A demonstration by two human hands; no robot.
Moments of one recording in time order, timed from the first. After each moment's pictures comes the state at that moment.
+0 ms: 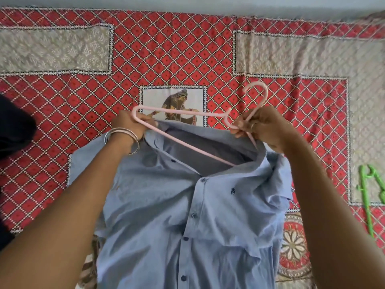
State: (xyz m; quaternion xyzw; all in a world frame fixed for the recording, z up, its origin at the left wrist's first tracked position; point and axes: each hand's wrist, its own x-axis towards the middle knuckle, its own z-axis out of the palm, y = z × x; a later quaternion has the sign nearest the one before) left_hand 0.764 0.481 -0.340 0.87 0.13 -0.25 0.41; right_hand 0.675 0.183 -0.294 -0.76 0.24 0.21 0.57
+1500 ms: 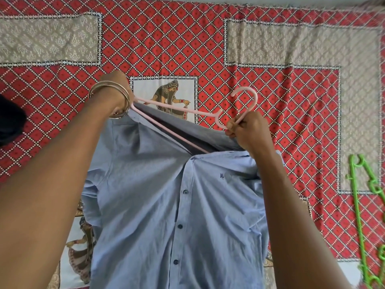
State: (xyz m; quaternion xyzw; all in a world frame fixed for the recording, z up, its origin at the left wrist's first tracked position) left_hand 0.816 0.458 -0.290 0.95 0.03 -0.30 0.07; right_hand 0.646 0.215 -0.293 -0.83 0.34 0.12 0.42
